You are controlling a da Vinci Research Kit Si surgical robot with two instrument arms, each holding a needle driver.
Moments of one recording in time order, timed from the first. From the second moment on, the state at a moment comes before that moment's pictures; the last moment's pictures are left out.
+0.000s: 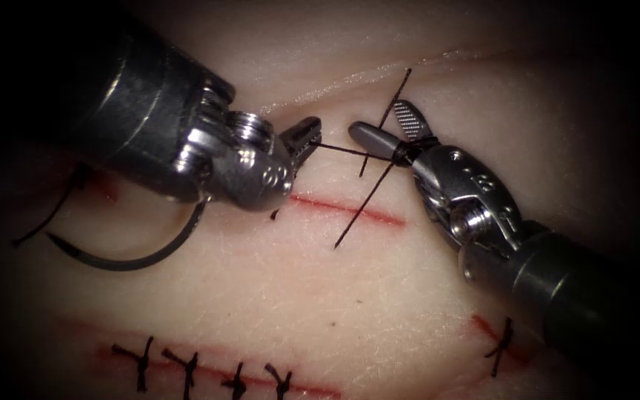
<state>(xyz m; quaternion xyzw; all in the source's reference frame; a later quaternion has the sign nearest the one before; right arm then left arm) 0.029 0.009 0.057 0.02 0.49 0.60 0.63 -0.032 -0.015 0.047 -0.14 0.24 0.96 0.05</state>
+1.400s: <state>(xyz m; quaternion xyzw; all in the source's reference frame) 0.035 0.003 0.057 -0.08 0.53 0.49 0.68 -0.025 0.000 0.057 -0.20 0.15 0.96 0.09</state>
